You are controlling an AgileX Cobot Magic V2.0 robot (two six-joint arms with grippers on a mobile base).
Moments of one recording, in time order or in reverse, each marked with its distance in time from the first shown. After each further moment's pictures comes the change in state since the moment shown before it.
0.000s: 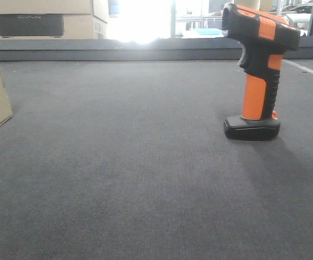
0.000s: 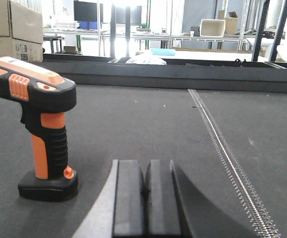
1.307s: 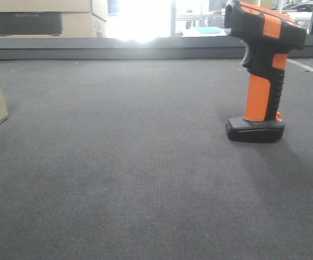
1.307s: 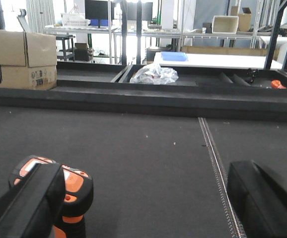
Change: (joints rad) left arm -0.005 0.508 -0.918 -0.080 0.762 0.000; right arm 0.000 0.363 -0.615 0.016 0.314 0.000
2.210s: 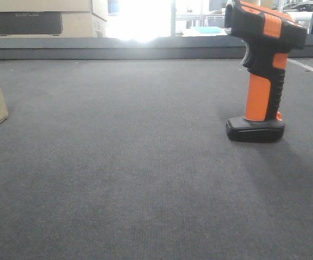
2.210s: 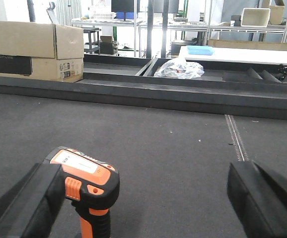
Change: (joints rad) left arm 0.100 0.998 -0.556 0.107 0.444 0.020; right arm 0.091 0.011 0.000 0.000 0.000 0.000
